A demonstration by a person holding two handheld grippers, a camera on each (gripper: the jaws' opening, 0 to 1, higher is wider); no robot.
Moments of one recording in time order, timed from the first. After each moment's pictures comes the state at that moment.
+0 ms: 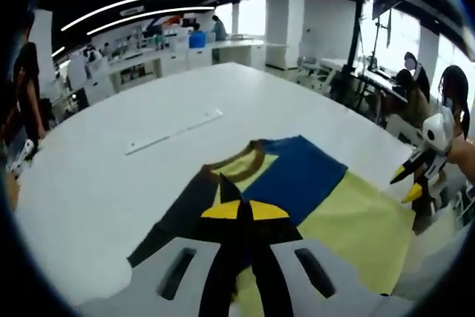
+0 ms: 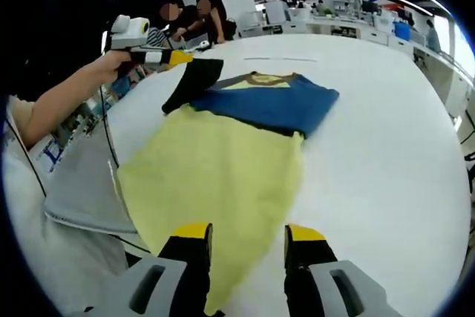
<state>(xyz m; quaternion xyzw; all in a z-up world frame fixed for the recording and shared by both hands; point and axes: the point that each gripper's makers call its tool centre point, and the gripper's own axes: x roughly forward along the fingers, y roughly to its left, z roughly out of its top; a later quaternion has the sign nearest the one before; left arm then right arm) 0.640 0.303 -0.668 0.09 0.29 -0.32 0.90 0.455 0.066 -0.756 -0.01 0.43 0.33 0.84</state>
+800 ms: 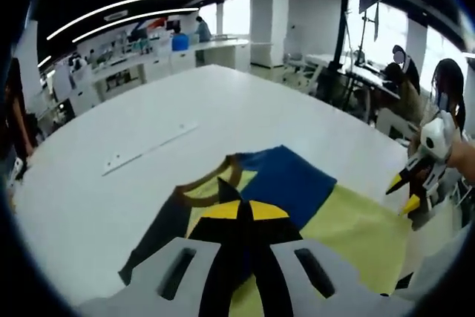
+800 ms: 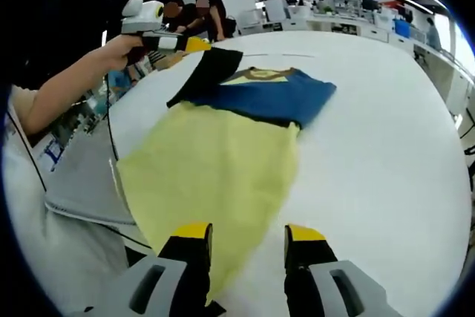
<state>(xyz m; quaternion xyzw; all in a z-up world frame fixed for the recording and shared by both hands) 0.653 0.251 -0.666 0.11 0.29 -0.36 0.88 0.450 0.059 -0.761 -0.01 0.44 0.33 0.84</state>
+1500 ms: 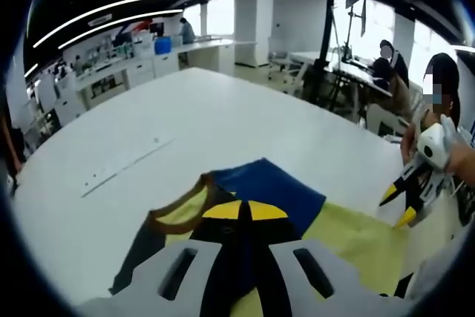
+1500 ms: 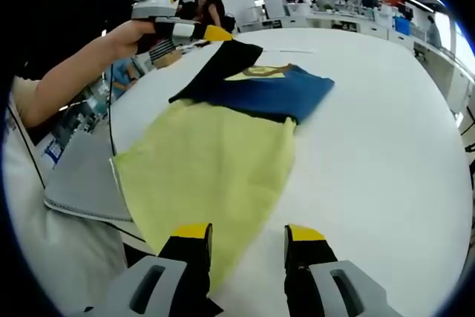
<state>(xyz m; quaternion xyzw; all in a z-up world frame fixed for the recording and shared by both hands) 0.660 0.193 -0.668 0.12 0.28 -0.40 0.86 0.449 0.053 -0.767 -0.01 0.44 0.33 0.83</state>
